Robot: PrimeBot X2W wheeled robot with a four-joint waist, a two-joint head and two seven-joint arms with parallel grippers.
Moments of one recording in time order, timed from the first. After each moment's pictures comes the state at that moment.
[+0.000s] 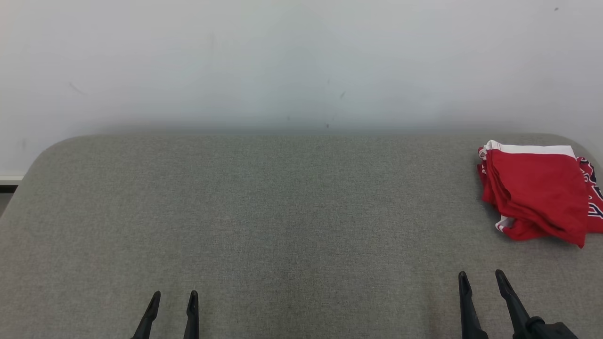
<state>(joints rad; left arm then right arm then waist) 0.08 0.07 -0.06 0.17 -0.21 -0.13 -0.26 0.12 -0.05 -0.05 0.10 0.11 0.13 -0.26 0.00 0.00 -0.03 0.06</state>
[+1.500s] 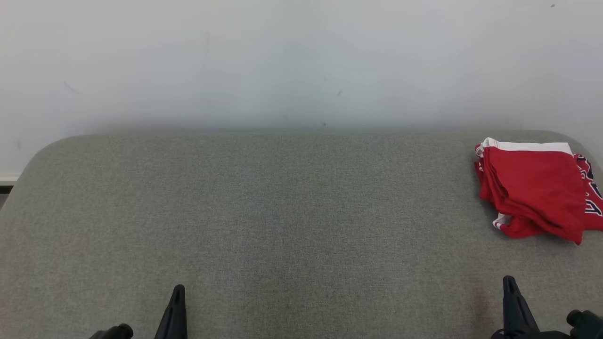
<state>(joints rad) -0.01 0.07 -0.10 0.28 -0.63 -0.13 -0.21 0.07 -0.05 -0.15 0.20 0.52 0.13 -0.10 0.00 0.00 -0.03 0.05</state>
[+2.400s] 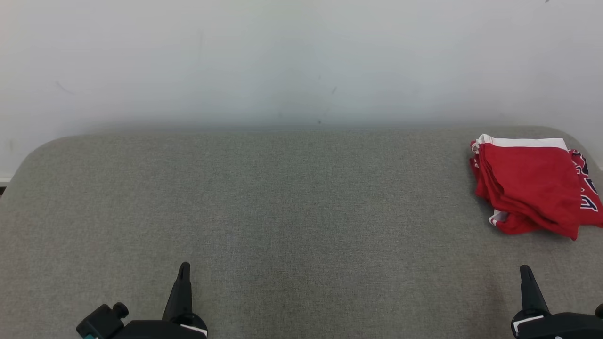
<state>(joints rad) -0.12 0.06 -0.14 0.34 -1.01 -0.13 -0.16 -0.01 -0.05 -0.26 0.23 0.89 0.13 0.05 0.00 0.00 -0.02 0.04</state>
